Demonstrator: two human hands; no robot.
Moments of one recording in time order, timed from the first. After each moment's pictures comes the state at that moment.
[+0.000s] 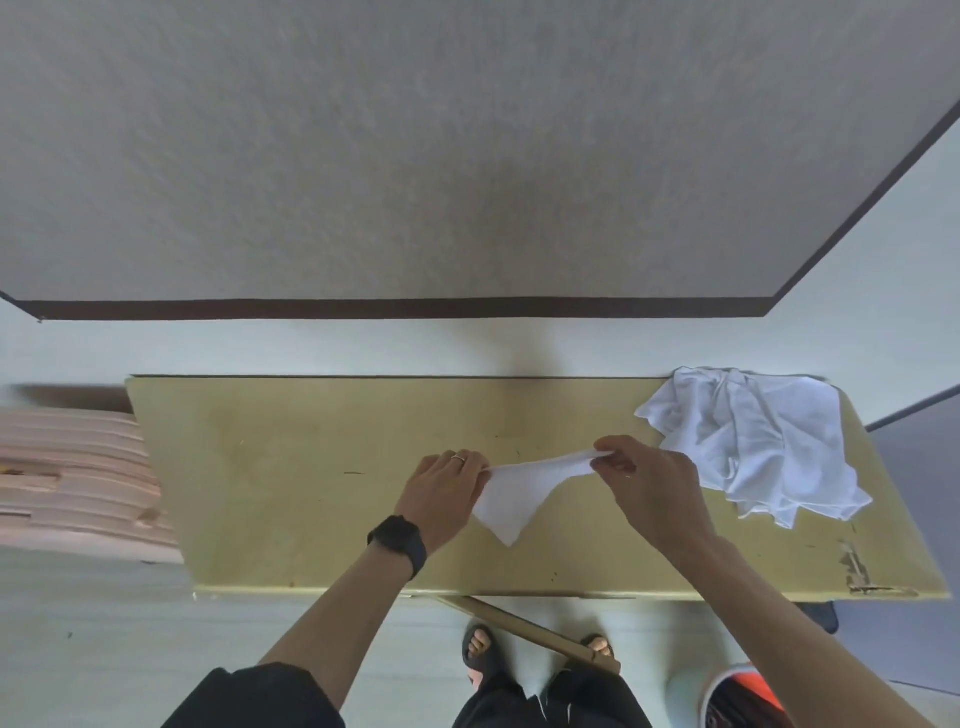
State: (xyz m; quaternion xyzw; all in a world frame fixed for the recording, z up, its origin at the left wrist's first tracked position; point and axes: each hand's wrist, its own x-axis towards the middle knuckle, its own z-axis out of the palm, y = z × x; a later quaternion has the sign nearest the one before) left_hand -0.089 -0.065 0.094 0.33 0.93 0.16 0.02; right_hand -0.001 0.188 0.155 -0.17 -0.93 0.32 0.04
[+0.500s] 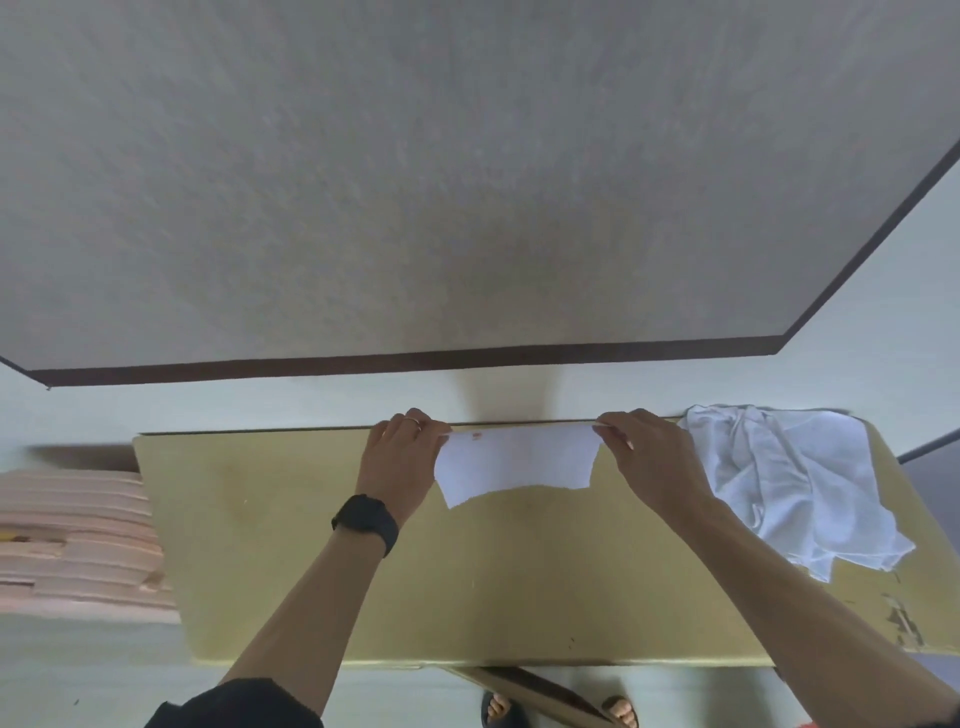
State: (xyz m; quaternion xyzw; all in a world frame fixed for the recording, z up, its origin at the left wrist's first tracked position) left_hand -0.190 -0.073 0.133 0.28 0.95 0.09 -0.12; right_hand -0.094 0.230 0.134 -0.09 -0.96 0.21 0.17
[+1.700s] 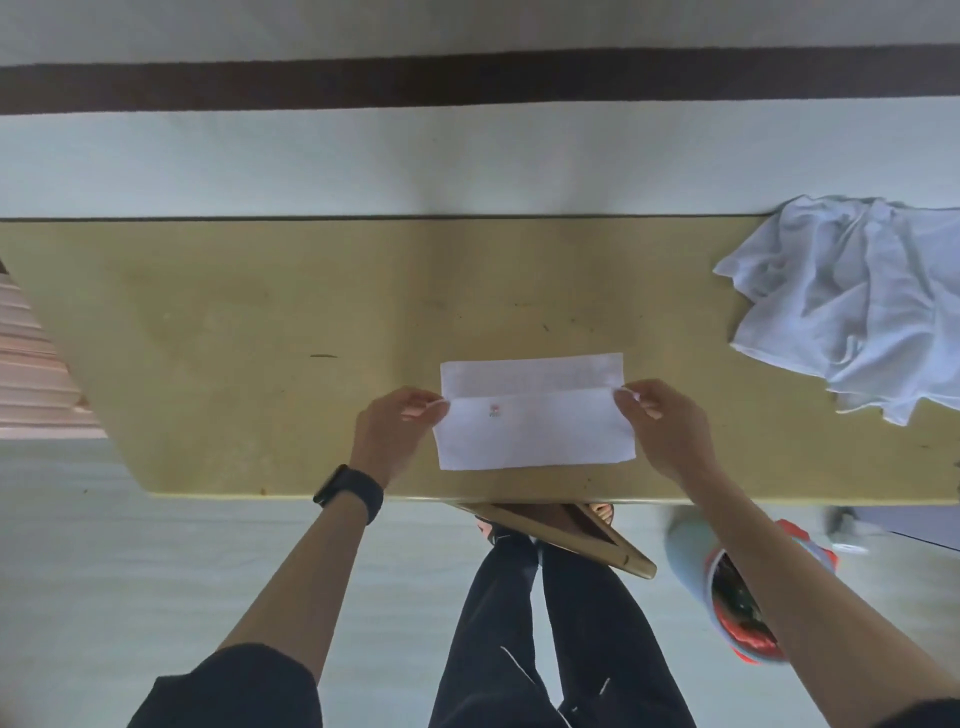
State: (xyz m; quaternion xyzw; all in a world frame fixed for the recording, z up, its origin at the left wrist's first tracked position) left_hand -0.101 -0.120 -0.037 -0.11 0.85 0.42 0.30; right_hand -0.011 0.185 -0.030 -0.35 -0.83 0.42 -0.14
